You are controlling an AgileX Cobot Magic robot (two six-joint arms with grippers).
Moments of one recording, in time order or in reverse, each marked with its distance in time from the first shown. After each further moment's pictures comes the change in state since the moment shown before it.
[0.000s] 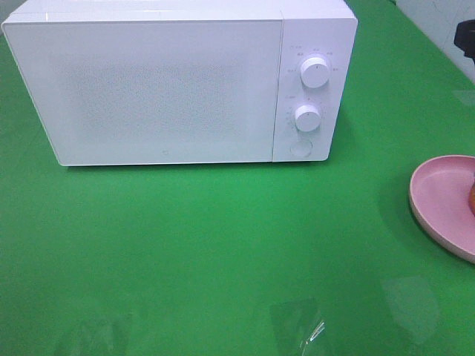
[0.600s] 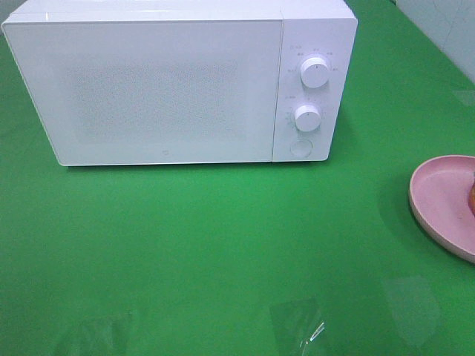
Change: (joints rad) left arm 0.000 0.000 0.000 0.000 0.000 0.000; right arm 0.000 -0.318 0.000 0.014 0.436 0.000
